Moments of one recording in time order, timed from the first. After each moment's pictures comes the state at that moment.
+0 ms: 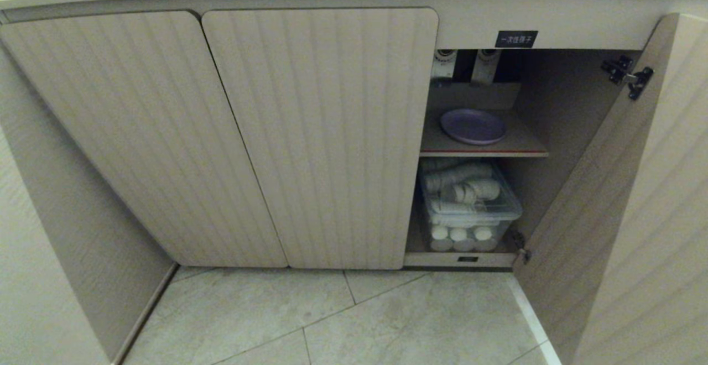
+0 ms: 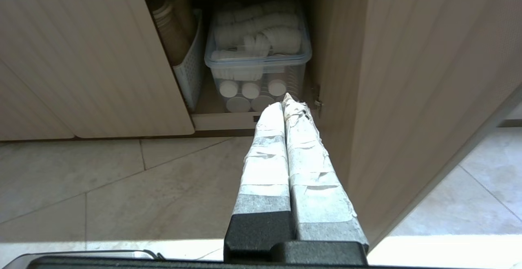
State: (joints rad) left arm 0.00 0.00 0.00 0.00 0.01 0.00; right arm 0.00 0.00 0.00 0.00 -0.04 0.05
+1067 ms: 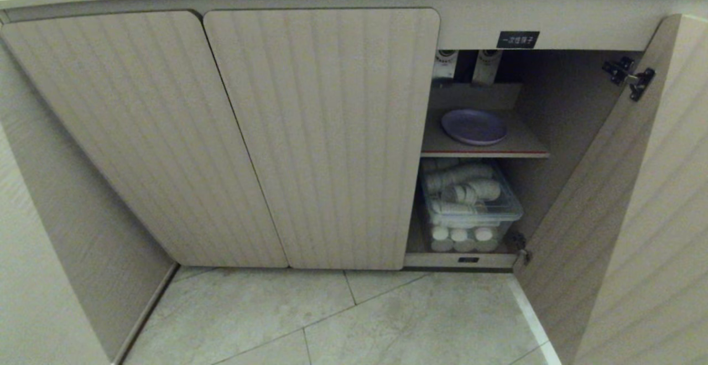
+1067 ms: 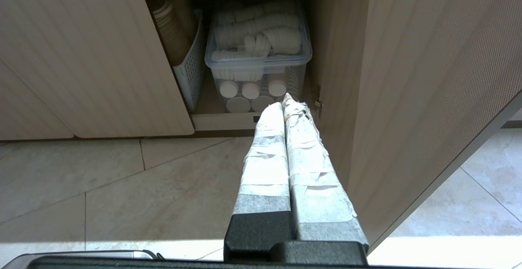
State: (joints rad) left arm 0.00 0.00 0.00 0.00 0.01 0.00; right arm 0.00 0.00 0.00 0.00 -0.04 0.05
